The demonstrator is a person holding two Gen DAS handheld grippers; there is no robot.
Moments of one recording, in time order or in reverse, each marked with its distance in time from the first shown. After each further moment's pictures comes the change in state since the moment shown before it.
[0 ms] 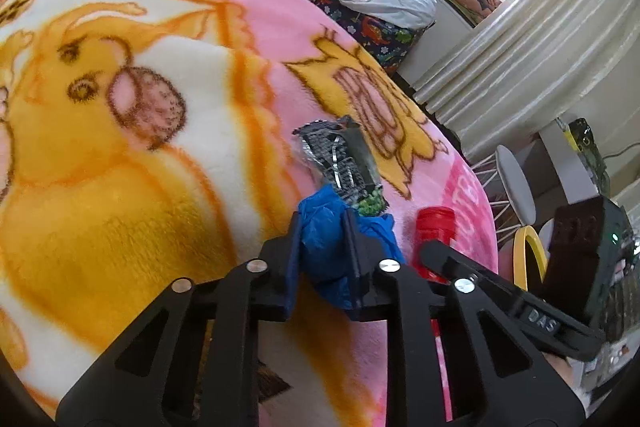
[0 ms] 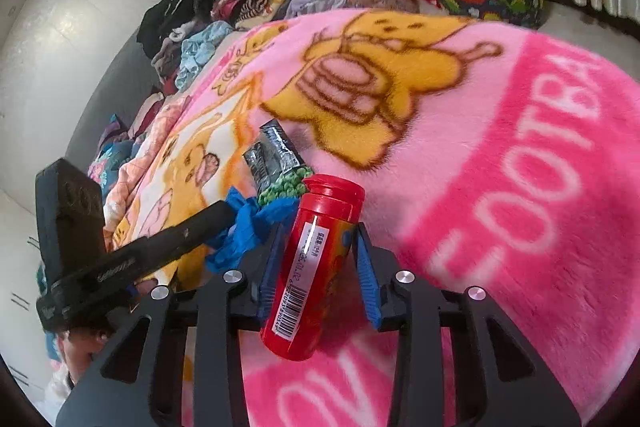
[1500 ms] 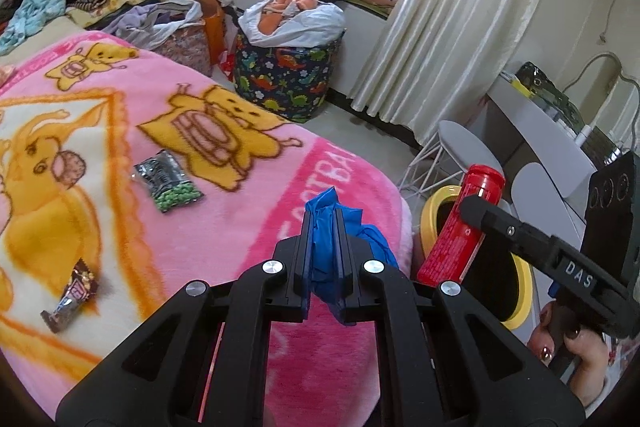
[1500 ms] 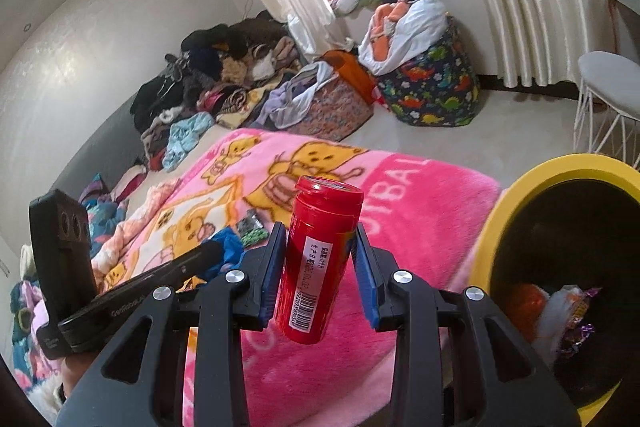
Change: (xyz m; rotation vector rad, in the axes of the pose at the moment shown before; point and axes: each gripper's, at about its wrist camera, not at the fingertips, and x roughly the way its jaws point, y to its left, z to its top) left arm -0.045 -0.159 -0.058 0.297 -0.126 -0.053; right arm -0.191 -0.027 -0.042 -0.012 -0.369 -0.137
